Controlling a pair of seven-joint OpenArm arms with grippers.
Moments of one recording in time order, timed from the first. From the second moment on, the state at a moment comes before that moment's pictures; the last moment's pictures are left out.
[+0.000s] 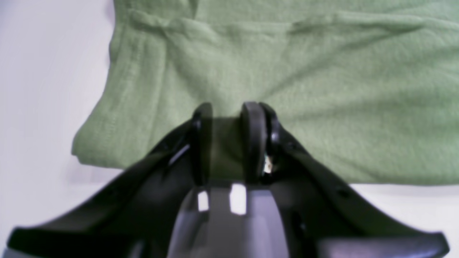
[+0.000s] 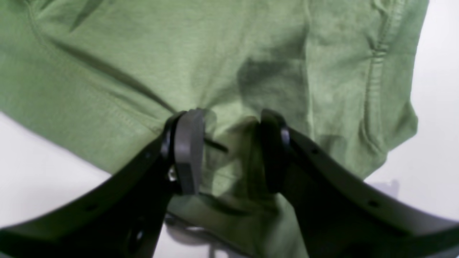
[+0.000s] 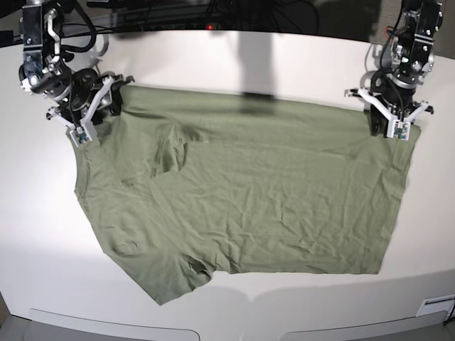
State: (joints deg) left arm 18.9 -23.5 5.1 79.6 -13.5 -3.7 11.0; right arm -21.5 26.9 12.2 91.1 16.4 32.7 -41.8
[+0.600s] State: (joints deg) left arm 23.8 -21.3 -2.5 81.5 -14.8 -5.2 12.2; right arm -25.5 26.6 20.4 92.6 16.7 33.1 -43.9
